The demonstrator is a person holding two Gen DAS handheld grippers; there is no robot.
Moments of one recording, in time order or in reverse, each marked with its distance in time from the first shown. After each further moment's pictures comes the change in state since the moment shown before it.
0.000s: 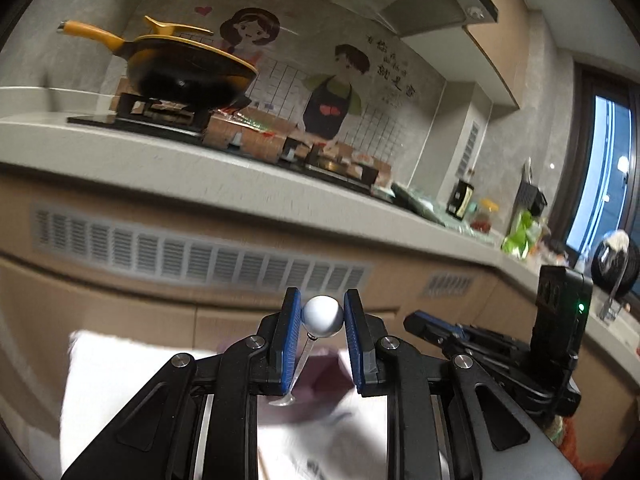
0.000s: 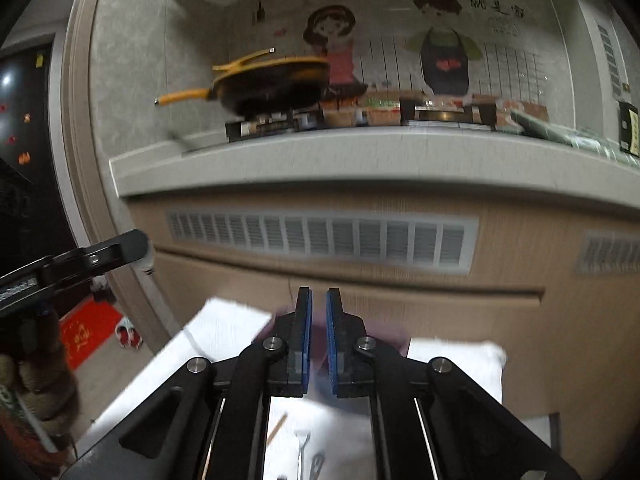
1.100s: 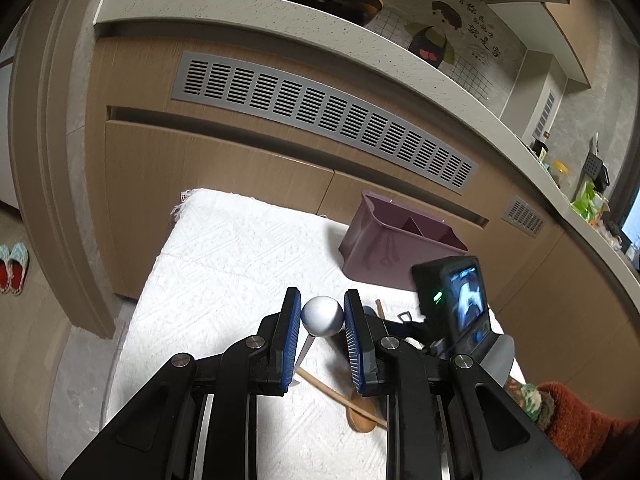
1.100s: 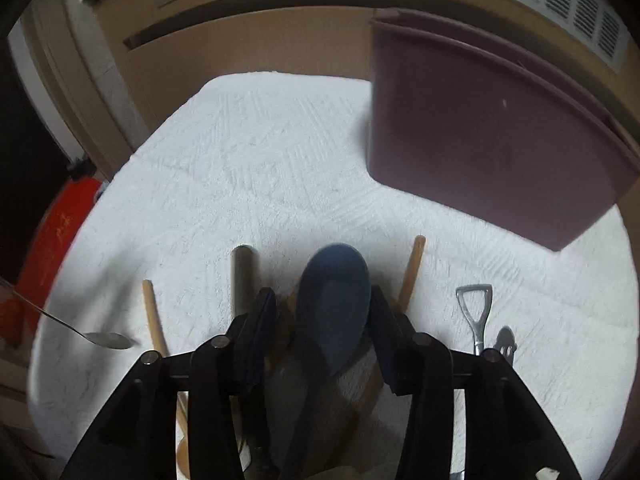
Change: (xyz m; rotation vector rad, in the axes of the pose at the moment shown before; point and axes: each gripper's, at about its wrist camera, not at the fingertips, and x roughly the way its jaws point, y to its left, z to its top) left arm -0.106 0.098 -0.160 -0.118 0.178 0.265; right arm 0.163 0.139 -0.202 -0.125 0.585 -0.077
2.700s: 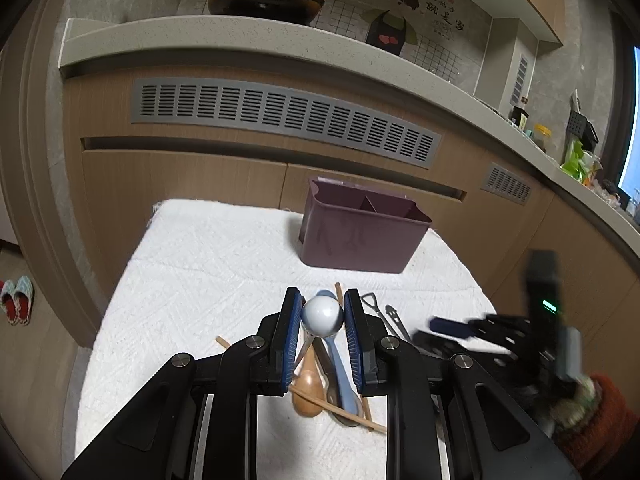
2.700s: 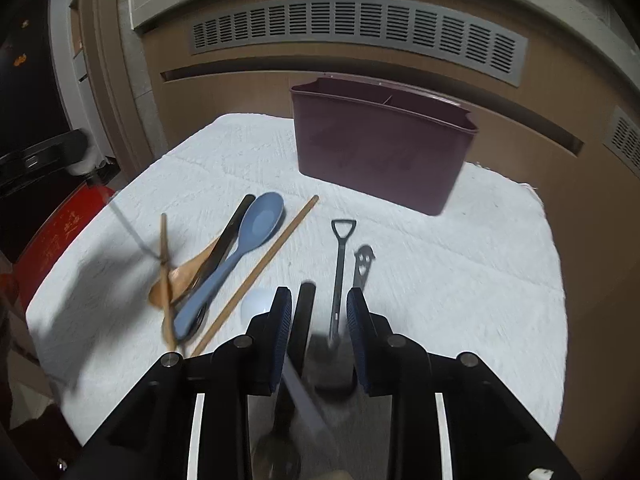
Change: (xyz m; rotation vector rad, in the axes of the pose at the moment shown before) left arm -0.009 -0.075 -0.026 0.140 -0.017 0.022; right arm -0.097 -0.089 -0.078 0.004 -0.157 0.060
